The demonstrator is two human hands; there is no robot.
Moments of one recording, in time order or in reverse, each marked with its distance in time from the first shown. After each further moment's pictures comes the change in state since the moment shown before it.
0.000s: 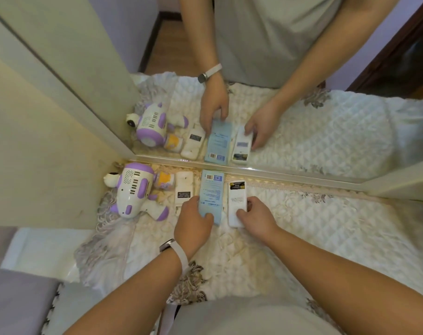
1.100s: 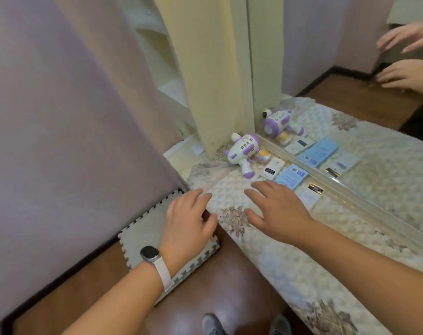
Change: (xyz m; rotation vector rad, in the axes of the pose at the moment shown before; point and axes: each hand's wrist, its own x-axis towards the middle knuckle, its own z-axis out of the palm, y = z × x) left_hand -0.328 -0.022 -0.010 0.537 0.774 0.004; right_hand -0.189 -0.038 -0.042 -0.798 -0.119 -1.480
